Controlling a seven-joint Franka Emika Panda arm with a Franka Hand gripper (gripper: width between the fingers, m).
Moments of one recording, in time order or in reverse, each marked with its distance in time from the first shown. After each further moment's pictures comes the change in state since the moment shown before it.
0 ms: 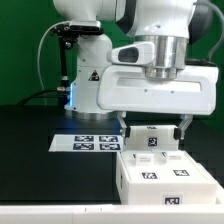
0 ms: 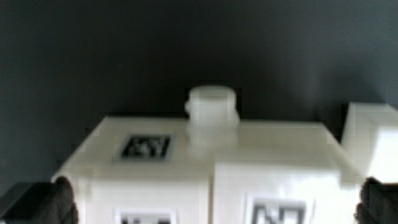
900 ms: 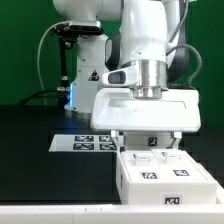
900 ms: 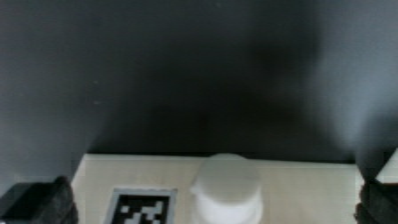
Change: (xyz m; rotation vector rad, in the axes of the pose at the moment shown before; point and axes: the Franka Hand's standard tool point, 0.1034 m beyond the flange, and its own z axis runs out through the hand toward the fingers) arm -0.015 0.004 0.036 0.009 0.289 -0.022
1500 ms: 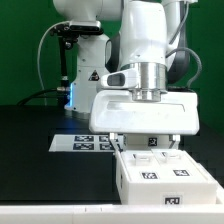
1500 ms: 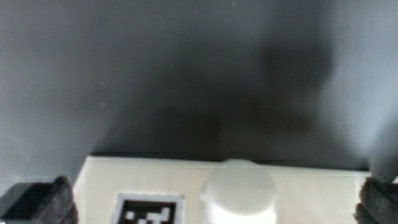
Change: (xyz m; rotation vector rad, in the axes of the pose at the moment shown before) arm 0.002 0.000 0.010 -0.005 -0.003 -0.018
